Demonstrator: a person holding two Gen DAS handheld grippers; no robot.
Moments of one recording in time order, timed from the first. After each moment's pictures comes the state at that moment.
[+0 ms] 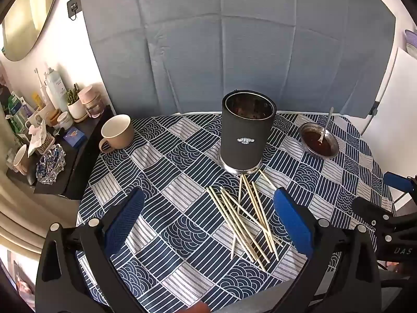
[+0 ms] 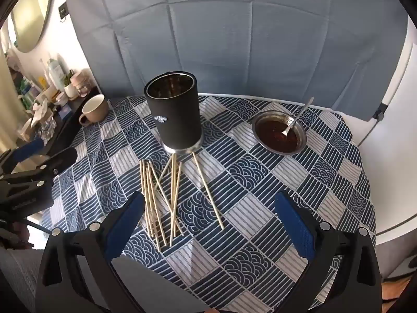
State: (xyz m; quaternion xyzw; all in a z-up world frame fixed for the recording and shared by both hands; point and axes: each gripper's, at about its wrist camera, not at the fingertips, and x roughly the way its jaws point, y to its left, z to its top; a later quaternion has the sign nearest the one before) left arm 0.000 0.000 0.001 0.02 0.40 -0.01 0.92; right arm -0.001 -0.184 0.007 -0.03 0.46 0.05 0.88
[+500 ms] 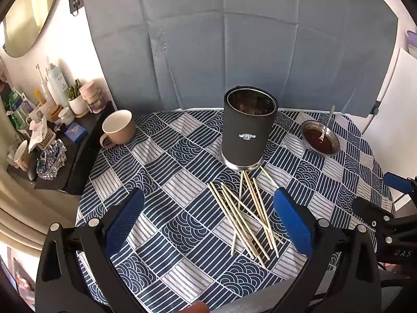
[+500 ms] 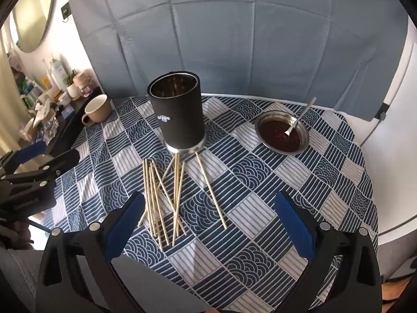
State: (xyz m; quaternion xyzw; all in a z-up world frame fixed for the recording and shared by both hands) left arm -0.002 0.006 -0.004 0.01 0.42 -0.01 0.91; right arm 0.003 -0.176 0.012 -0.03 0.47 0.05 0.88
